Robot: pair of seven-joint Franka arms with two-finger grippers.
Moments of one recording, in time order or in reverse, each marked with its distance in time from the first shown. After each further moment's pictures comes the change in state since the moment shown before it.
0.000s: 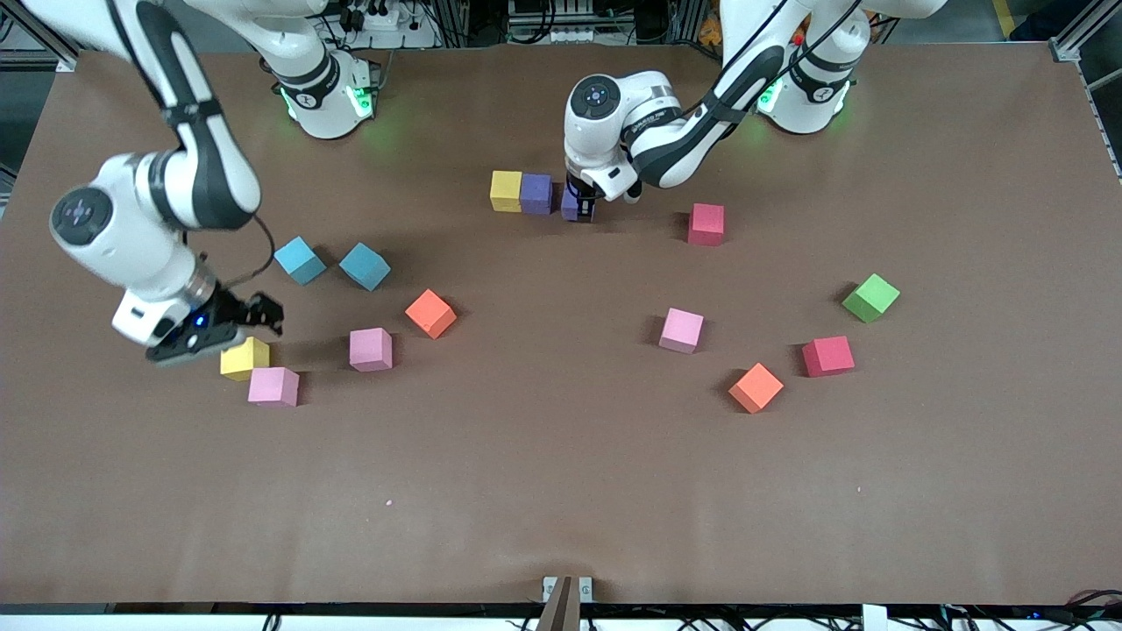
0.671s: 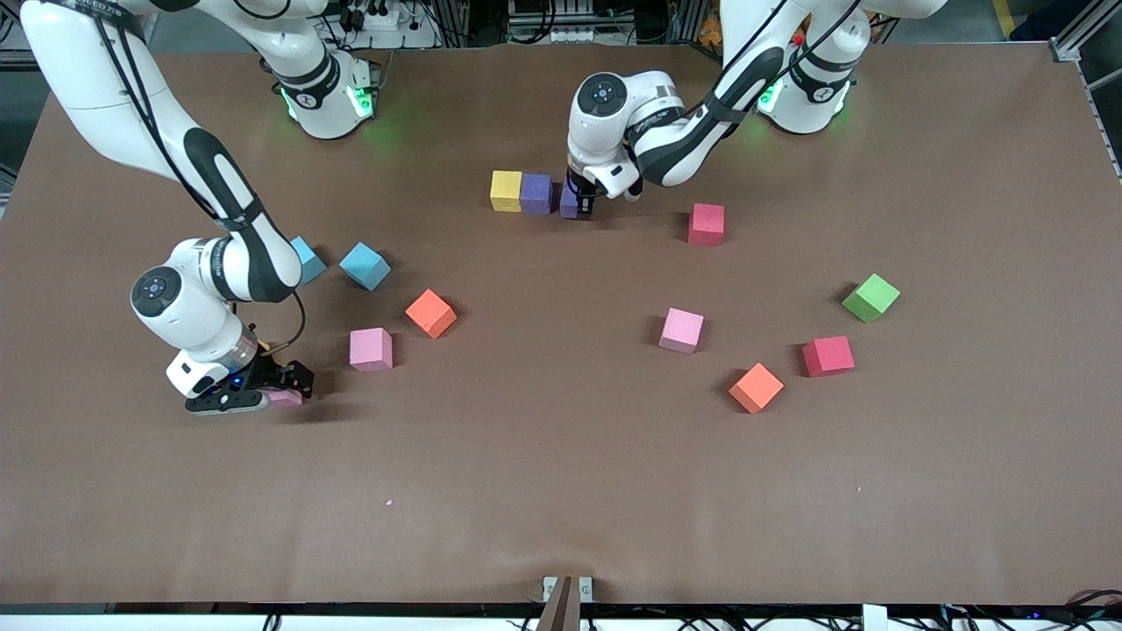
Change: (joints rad) left arm -0.003 -0.002 0.001 -0.021 0.000 0.063 -0.012; right arm 0.003 0.277 0.010 0.064 0.006 0.291 0.152
